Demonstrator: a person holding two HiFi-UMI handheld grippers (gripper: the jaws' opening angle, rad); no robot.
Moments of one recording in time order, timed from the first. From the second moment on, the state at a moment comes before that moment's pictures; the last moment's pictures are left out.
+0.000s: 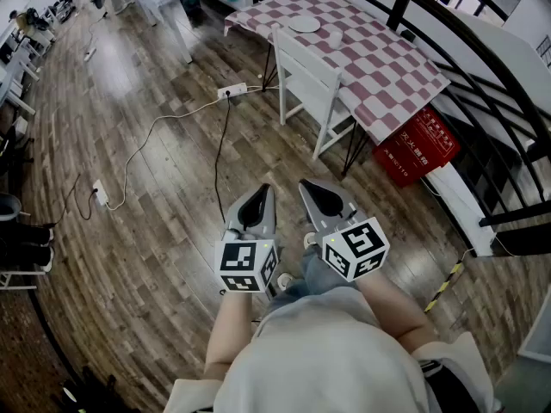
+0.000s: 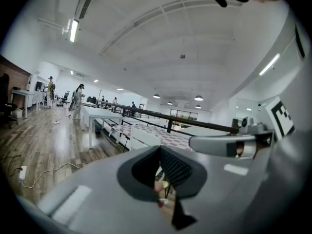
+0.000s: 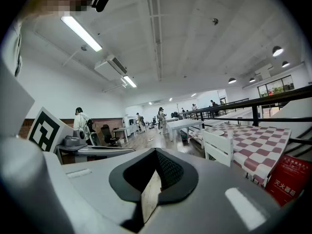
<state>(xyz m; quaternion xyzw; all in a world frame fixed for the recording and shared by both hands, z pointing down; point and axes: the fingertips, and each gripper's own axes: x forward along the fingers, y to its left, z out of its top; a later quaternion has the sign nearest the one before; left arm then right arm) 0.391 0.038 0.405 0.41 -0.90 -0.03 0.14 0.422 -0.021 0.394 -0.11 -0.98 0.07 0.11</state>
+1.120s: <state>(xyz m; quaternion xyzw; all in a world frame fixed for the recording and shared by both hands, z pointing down) 0.408 0.093 0.410 0.38 -0.92 -0.02 0.12 0.426 0.034 0.407 -0.17 -0.98 0.08 0.11</state>
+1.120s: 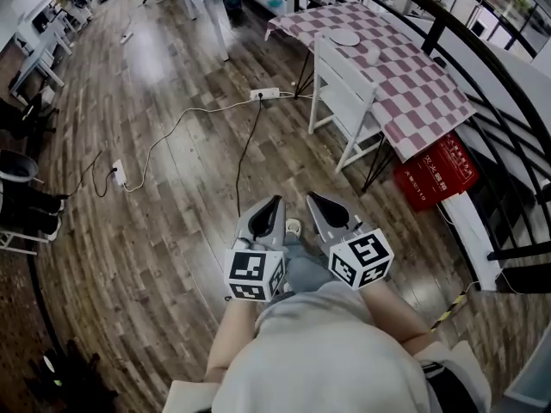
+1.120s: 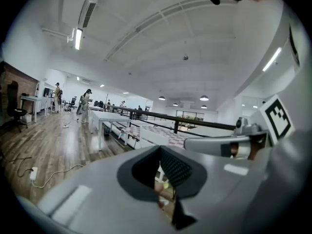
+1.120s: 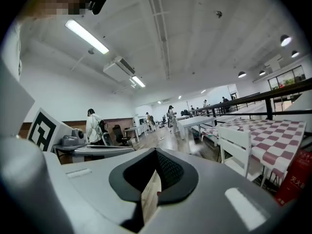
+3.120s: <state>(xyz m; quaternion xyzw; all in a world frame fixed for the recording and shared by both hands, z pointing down) 0.034 -0.115 0.414 0.51 -0.85 0.03 0.14 0.085 -0.186 0.400 -0.01 -0.99 0.04 0.10</state>
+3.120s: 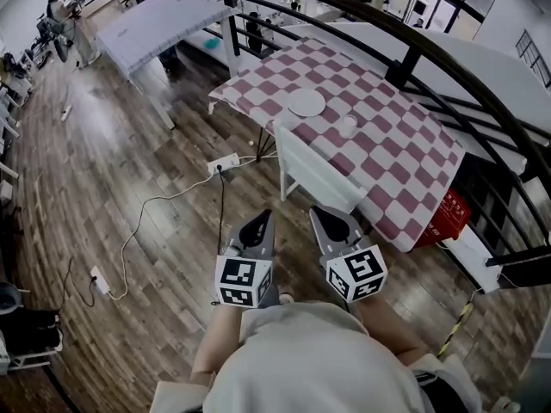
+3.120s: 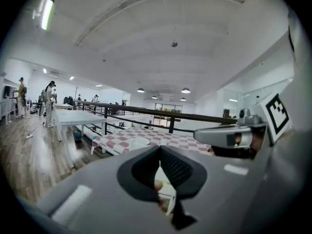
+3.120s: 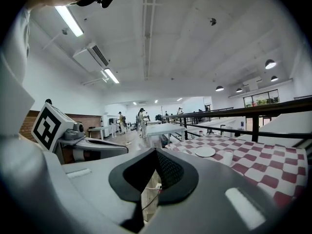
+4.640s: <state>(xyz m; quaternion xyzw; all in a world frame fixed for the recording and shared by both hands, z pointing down) -0.120 -0.280 0.416 0.71 -0.69 0.10 0.11 -0.050 -0.308 0.407 0.21 -0.97 0.06 0.12</state>
